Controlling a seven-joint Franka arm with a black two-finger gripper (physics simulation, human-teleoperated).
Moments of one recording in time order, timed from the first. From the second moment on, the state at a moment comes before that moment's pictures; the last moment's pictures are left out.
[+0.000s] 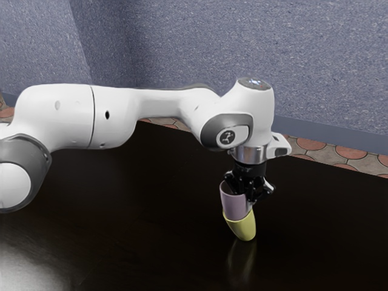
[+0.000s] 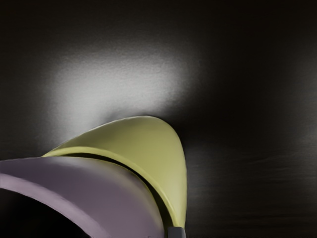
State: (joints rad) arm -0.19 0.58 -0.42 -1.45 0.23 1.89 -0.59
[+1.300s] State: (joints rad) arm -0.21 0.56 -0.40 -1.47 0.23 1.95 -0.59
